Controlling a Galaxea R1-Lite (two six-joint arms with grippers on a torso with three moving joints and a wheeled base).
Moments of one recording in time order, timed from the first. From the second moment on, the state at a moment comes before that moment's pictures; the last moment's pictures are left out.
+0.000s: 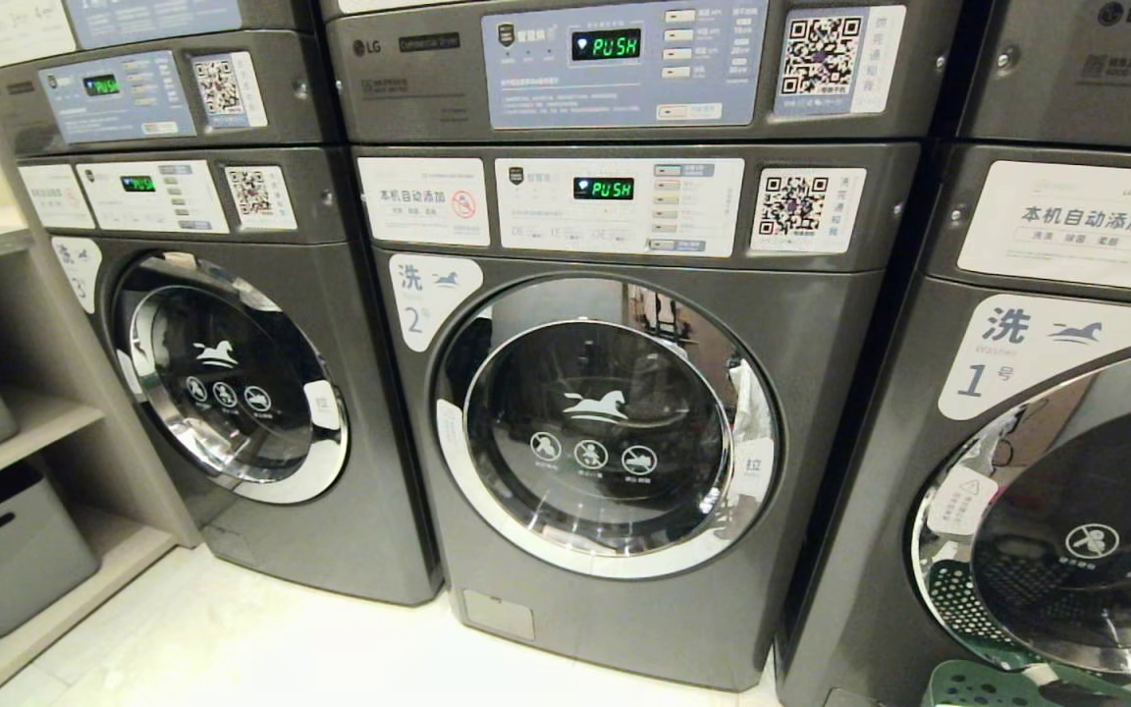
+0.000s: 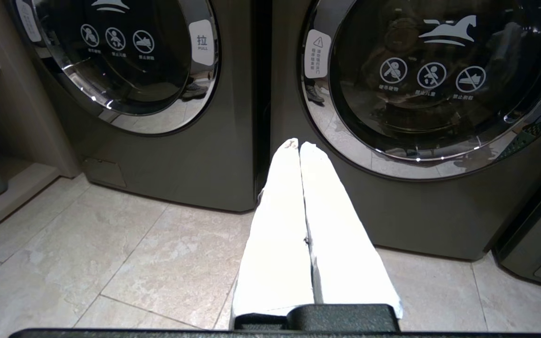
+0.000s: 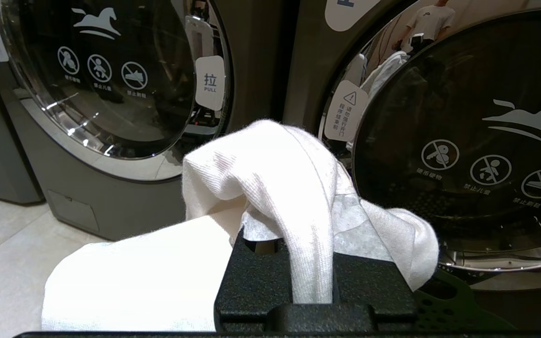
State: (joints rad) left arm 0.00 0.00 0.00 0.01 0.00 -0.01; right arm -0.01 0.00 0.00 -0.04 0.03 -0.11
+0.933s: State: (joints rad) left arm 0.00 0.00 0.00 0.01 0.00 -0.01; right arm -0.01 0.00 0.00 -0.04 0.03 -0.11
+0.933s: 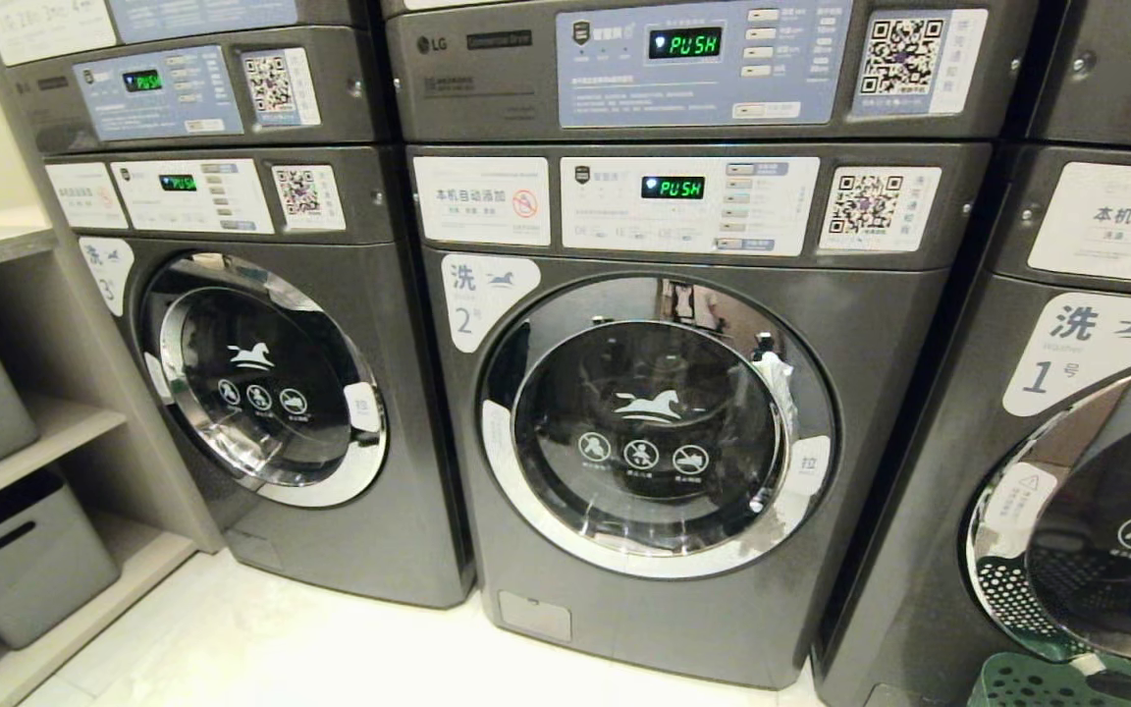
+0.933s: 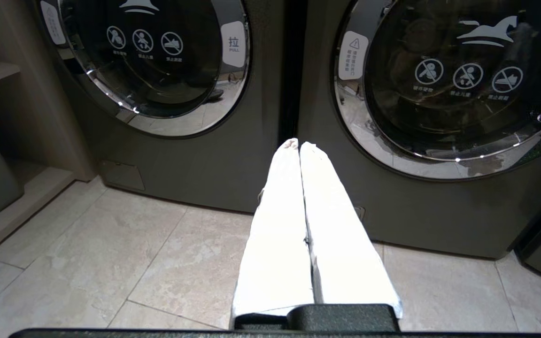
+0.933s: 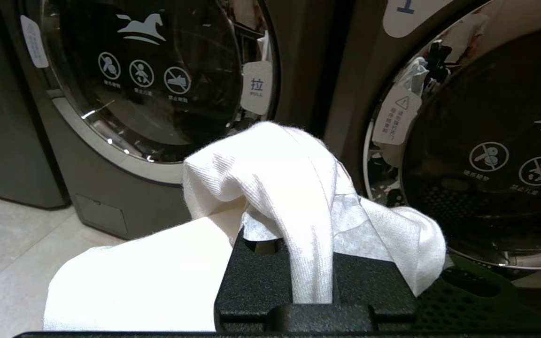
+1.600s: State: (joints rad) left arm 0.00 0.00 0.00 0.01 0.00 0.00; right arm -0.01 0.00 0.00 -0.04 0.03 -0.11
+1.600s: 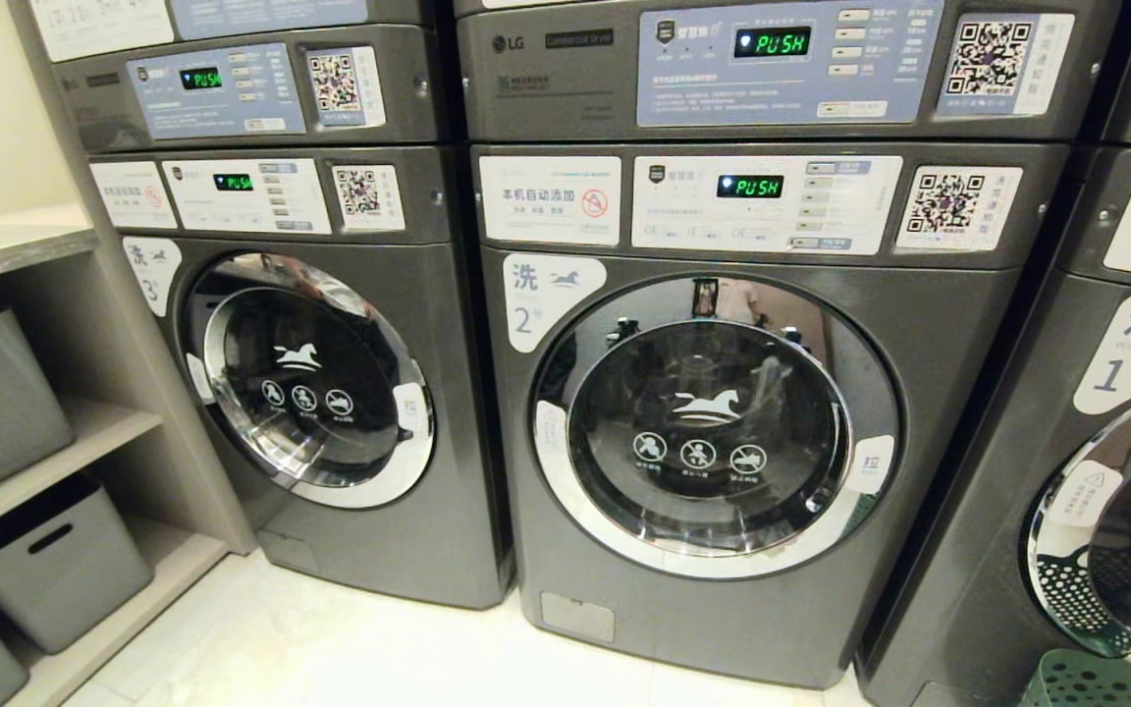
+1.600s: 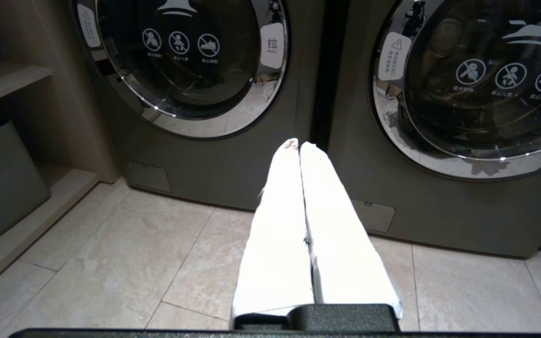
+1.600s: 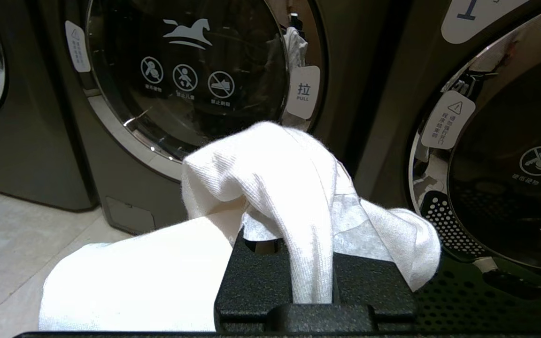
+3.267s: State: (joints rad) left arm 0.00 0.00 0.00 0.01 0.00 0.00; right arm -0.01 0.00 0.00 -0.04 0.03 -0.11
